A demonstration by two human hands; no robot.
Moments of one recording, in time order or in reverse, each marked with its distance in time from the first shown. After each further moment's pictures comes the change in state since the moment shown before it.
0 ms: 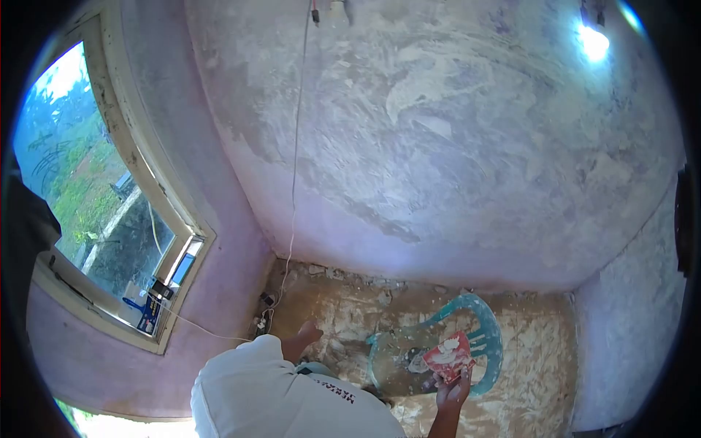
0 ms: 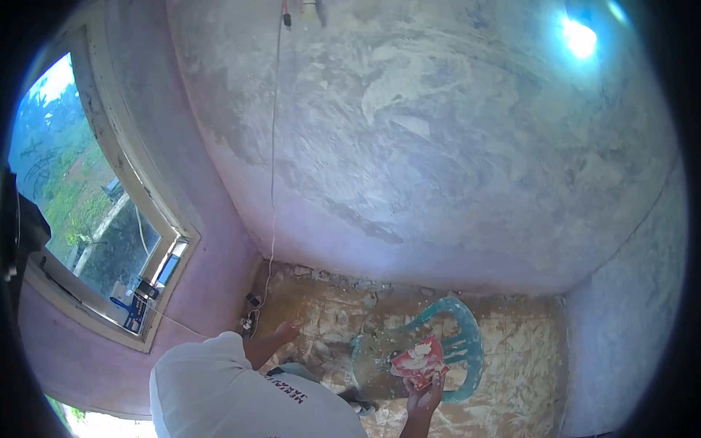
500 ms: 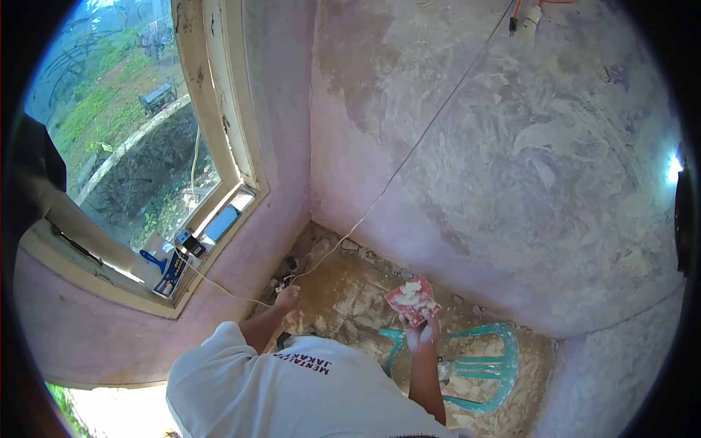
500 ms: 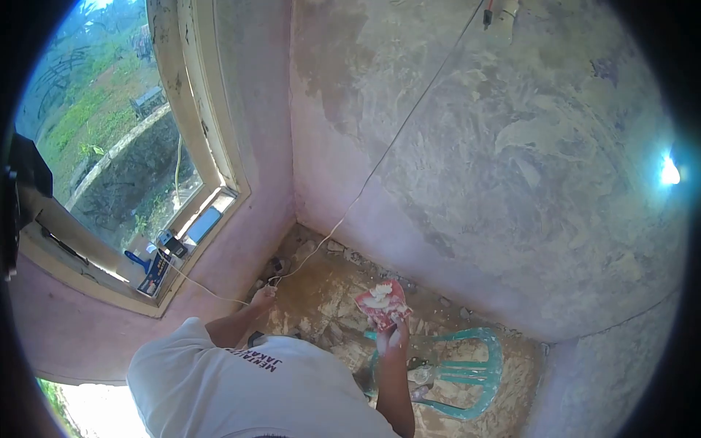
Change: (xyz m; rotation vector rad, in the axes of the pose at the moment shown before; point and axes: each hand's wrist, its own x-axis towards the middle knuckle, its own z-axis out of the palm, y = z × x) left_hand -0.075 -0.210 -0.163 -0.907 0.227 -0.461; right_hand 0.020 0.254 0.267 -0.093 -0.377 0.393
